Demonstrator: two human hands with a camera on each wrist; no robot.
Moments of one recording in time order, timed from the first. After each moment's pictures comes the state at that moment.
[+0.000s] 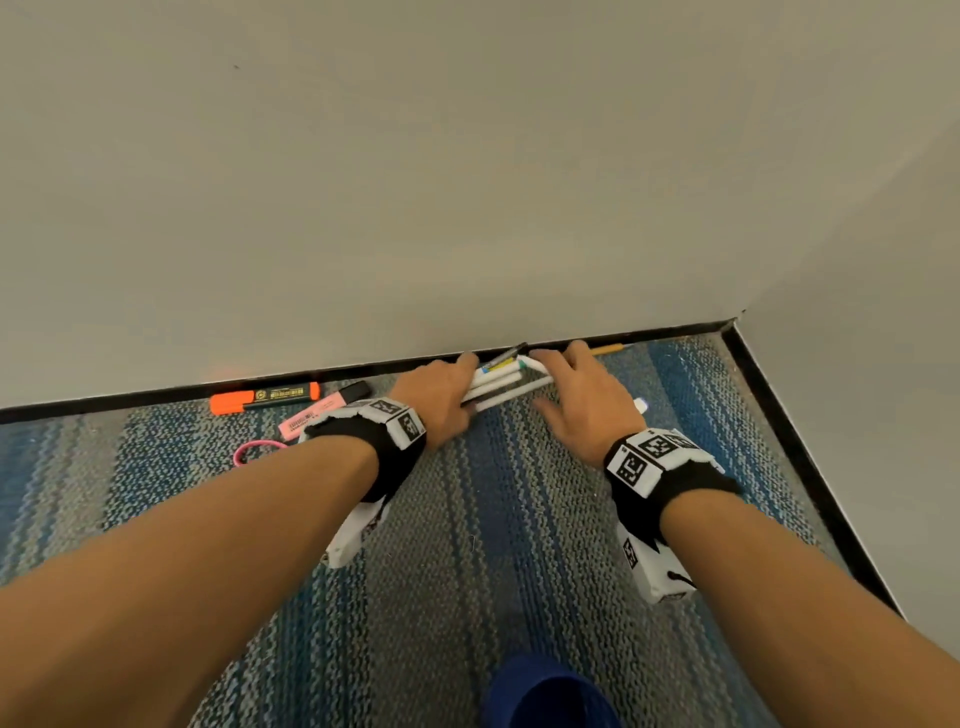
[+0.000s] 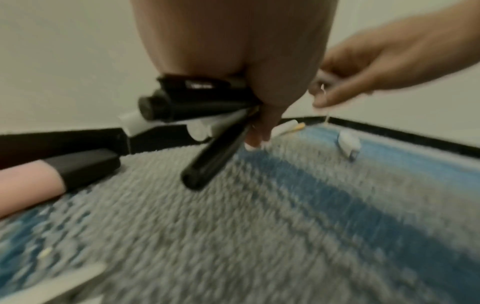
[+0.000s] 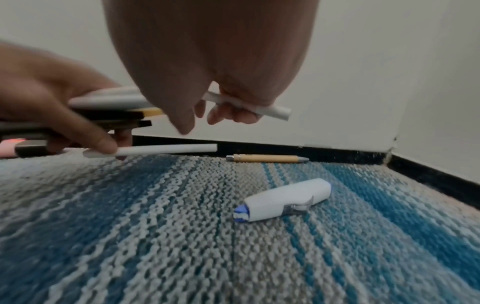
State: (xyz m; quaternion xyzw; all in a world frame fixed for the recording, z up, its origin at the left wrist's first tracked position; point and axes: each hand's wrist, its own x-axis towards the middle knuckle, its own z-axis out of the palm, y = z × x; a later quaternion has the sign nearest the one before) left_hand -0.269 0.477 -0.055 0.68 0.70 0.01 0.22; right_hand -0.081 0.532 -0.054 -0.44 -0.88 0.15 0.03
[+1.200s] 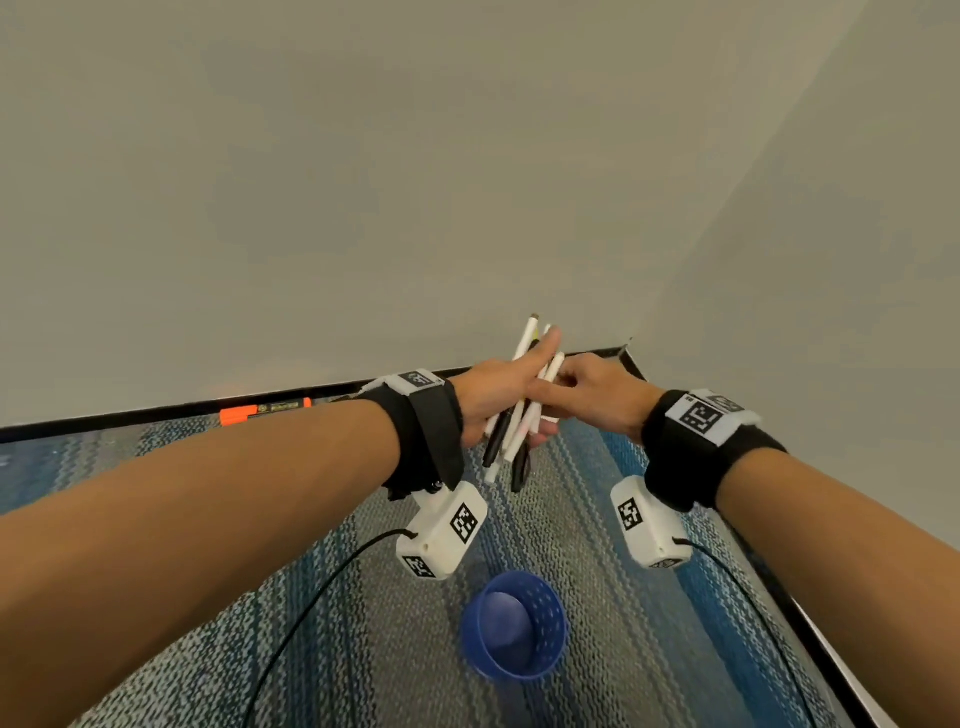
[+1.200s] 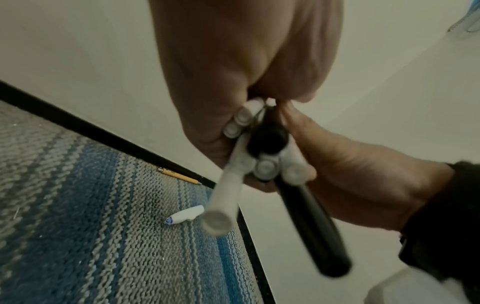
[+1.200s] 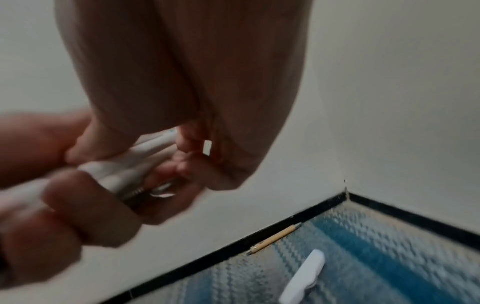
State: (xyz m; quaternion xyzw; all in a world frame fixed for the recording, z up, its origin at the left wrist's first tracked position) left_hand -0.181 0.405 0.081 0.36 0.48 0.35 0.71; right_hand -0.035 0.453 0.095 -0.43 -0.78 0.43 0.08
